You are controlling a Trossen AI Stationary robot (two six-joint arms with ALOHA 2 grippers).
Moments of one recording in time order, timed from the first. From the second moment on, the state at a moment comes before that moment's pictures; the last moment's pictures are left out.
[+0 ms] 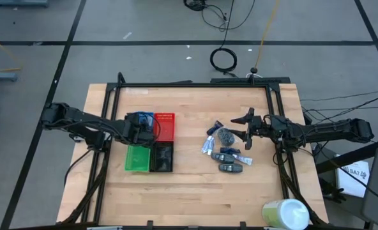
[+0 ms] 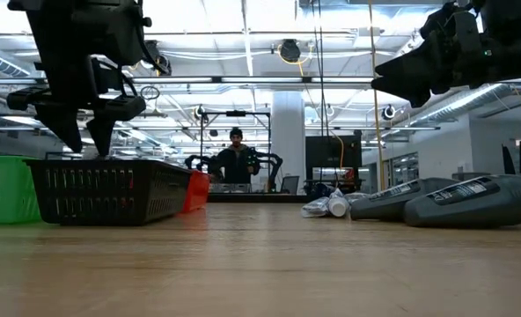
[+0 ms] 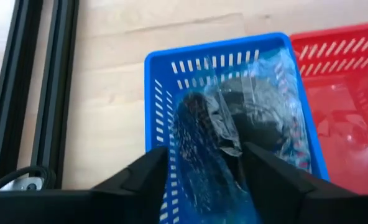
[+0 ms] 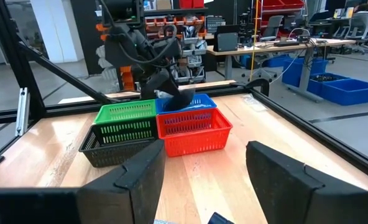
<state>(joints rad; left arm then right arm) -0.09 1.35 0.81 -1.16 -0.59 -1.59 -0.08 0.65 0.16 0.48 0.08 0.09</state>
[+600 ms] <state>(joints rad) -0.04 1.35 0.93 -1.18 -0.73 -1.43 -0.08 0.65 0.16 0.48 0.08 0.09</state>
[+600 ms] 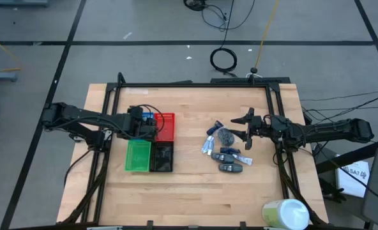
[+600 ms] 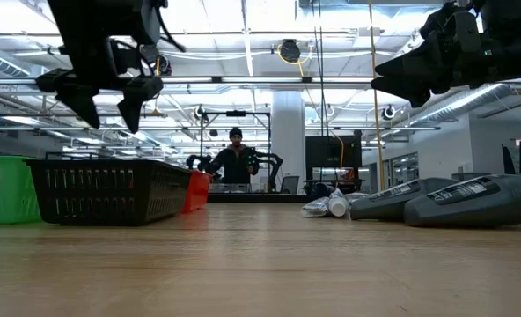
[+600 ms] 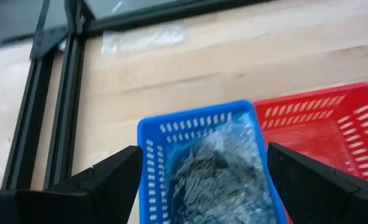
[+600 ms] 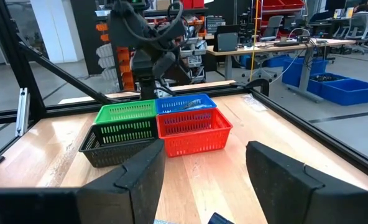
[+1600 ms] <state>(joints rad) -0.09 1.32 0.95 0.01 -0.26 -0.08 -0.08 1.14 0.42 -0.04 0.13 0.22</state>
